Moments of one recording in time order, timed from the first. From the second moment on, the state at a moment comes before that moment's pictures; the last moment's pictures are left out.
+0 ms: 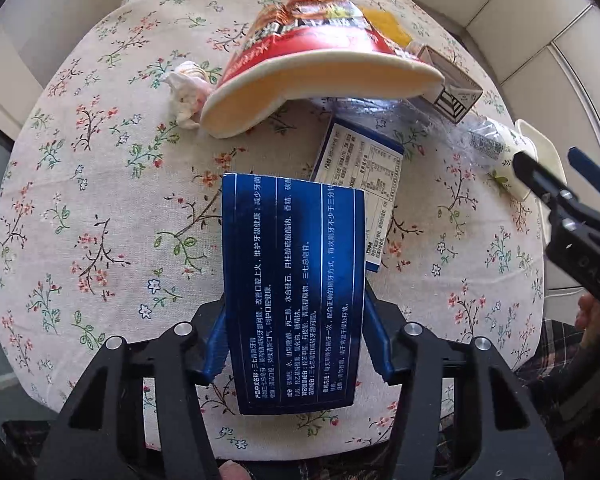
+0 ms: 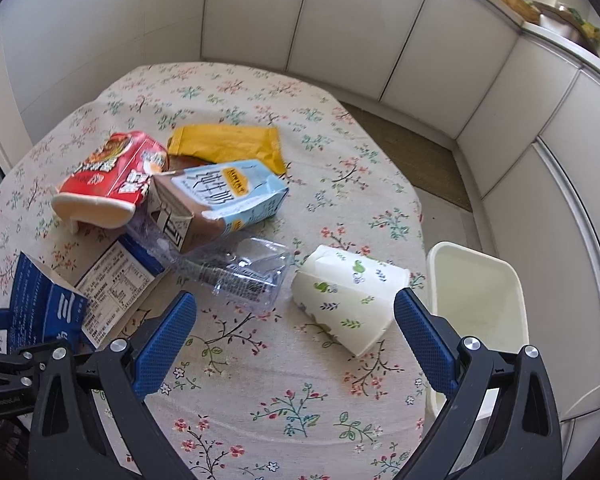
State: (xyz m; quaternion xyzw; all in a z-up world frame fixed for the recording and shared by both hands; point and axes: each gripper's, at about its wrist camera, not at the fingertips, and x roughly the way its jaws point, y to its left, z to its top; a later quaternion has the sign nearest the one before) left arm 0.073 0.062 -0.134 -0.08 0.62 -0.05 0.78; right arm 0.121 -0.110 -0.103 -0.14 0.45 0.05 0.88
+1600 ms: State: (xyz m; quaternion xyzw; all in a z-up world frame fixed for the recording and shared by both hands) left arm 0.092 0.096 -0.088 -0.19 0.53 -0.06 0.82; right arm 0.184 -0.221 -0.118 0.17 0.53 0.13 0.82
